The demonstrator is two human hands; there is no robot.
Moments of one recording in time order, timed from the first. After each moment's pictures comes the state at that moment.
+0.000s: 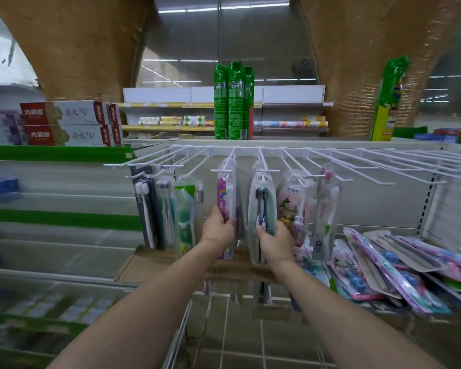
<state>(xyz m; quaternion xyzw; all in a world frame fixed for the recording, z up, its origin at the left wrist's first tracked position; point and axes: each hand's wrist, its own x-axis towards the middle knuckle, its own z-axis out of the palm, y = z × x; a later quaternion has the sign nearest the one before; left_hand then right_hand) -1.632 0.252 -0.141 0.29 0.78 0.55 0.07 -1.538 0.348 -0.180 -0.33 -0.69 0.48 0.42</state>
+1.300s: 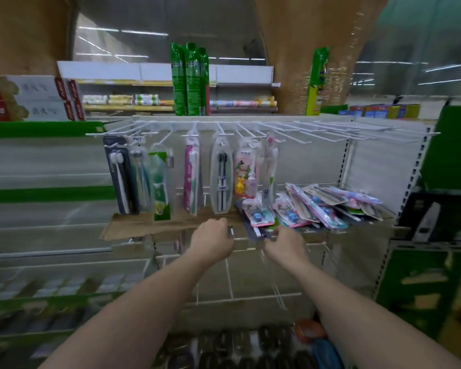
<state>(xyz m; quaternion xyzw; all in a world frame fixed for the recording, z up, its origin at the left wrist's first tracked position) -1.519 0.181 -0.201 0.51 0.85 0.16 -0.06 -1.362 0.281 -0.218 -0.50 -0.81 0.18 0.25</state>
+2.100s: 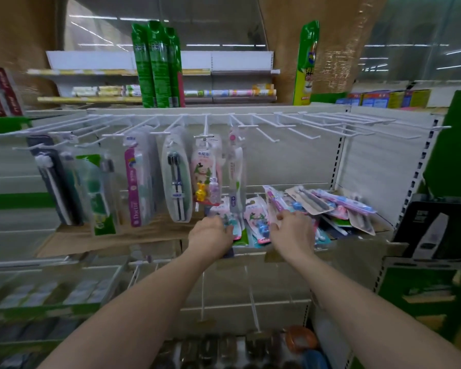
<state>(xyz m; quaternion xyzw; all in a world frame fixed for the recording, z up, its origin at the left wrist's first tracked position) -1.479 0.327 -0.206 0.43 0.89 0.17 -0.03 -1.323 0.430 -0.212 -0.50 -0.81 0.09 0.30</state>
